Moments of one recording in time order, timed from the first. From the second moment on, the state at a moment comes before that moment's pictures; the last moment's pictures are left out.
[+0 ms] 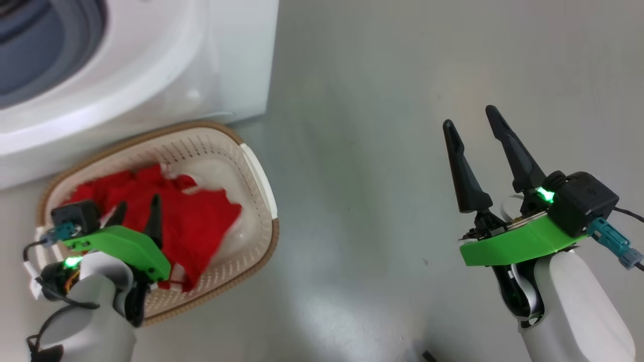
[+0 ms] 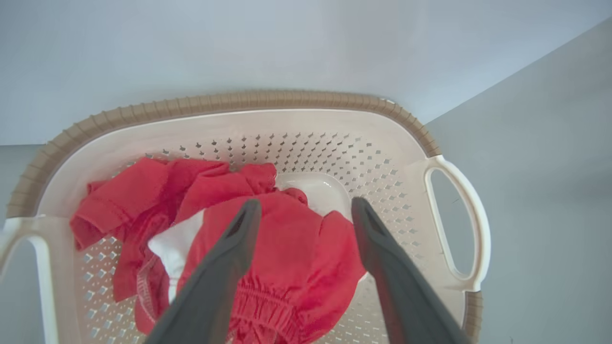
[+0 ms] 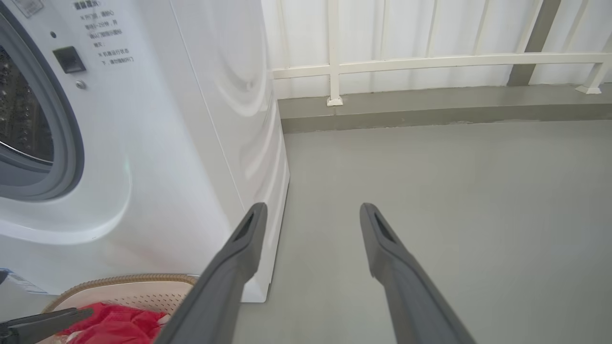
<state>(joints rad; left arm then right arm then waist) -0.77 0.16 -0.24 1.19 -0.61 -0.13 -0.25 -0.35 -0.05 0.13 0.13 0.31 0.12 -0.26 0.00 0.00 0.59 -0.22</state>
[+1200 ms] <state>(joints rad) -0.25 0.08 0.06 0.48 -0.33 -0.12 -0.25 -0.13 -0.05 -0.01 0.19 0.21 0.12 -0.26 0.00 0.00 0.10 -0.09</state>
